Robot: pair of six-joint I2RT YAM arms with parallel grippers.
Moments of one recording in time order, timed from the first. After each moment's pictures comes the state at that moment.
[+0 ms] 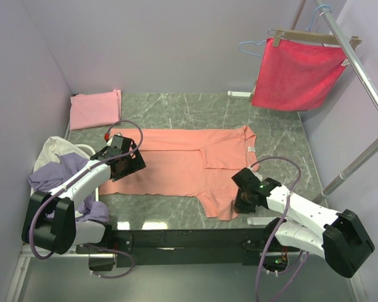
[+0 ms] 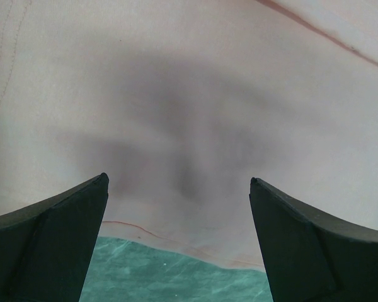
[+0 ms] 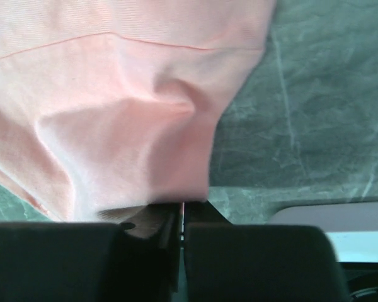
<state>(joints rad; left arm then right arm) -0.30 1.28 0.74 -0.48 -0.18 -0.70 0.64 1.04 0.46 -0.72 0.08 0.93</state>
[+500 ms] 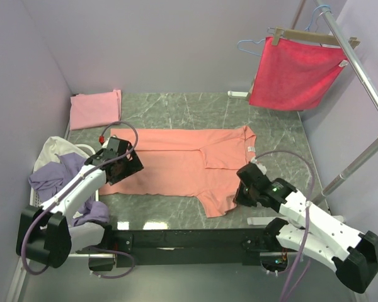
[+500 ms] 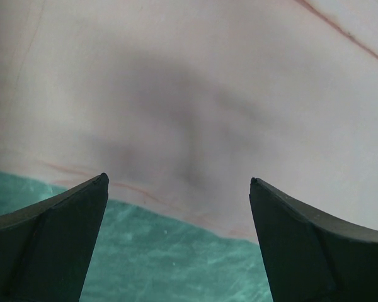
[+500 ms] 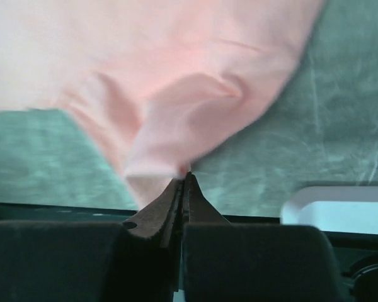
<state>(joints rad) -0.30 1.19 0.74 -0.58 -0.18 -0.76 0.69 0.85 0.57 -0.83 0.12 0.95</state>
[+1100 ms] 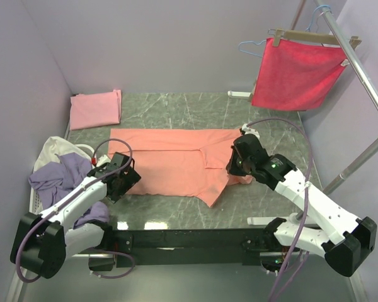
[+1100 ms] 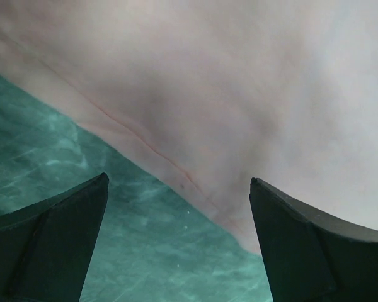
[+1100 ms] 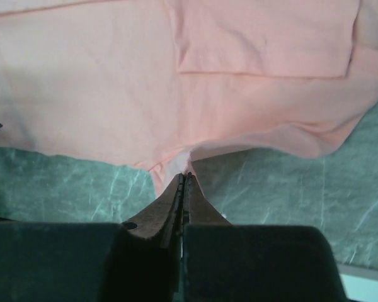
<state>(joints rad) -0.37 1.09 0.58 -0.67 -0.28 -1.12 0.64 1.05 0.96 -0.76 0.19 0.68</state>
